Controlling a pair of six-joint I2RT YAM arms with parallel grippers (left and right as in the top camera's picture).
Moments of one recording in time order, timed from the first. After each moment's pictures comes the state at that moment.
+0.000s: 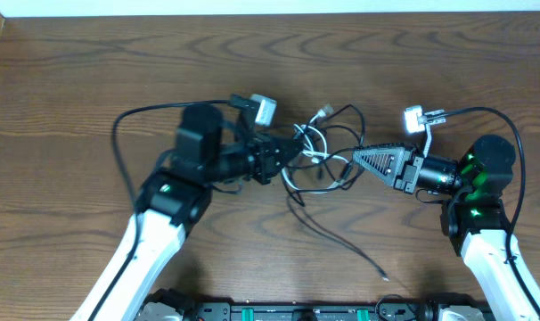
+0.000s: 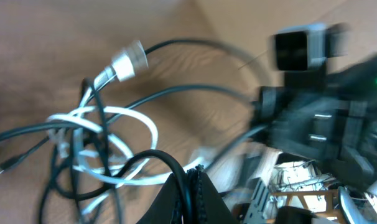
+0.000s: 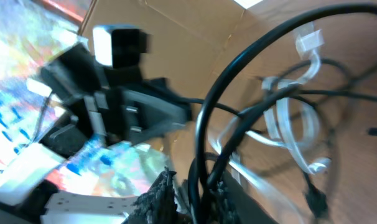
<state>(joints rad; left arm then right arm) -0.37 1.16 0.89 -0.20 0.78 -0.45 0.00 1.13 0.53 0.49 -1.28 0.87</state>
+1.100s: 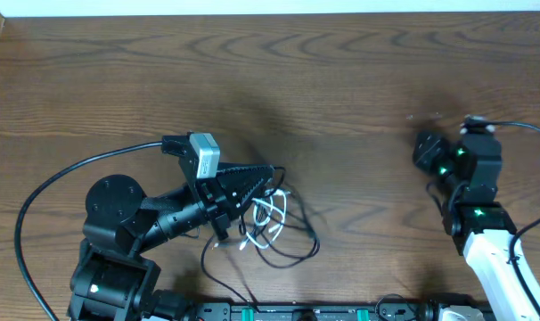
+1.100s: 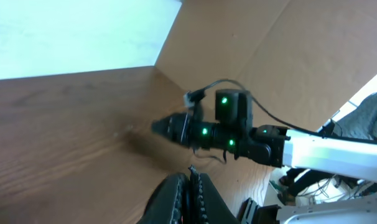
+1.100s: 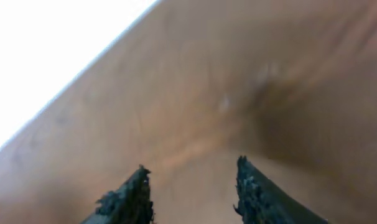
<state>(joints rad) -0.28 0.70 0.88 -0.31 0.84 -0.40 -0.03 1.13 0.53 0.06 -0.04 0.61</state>
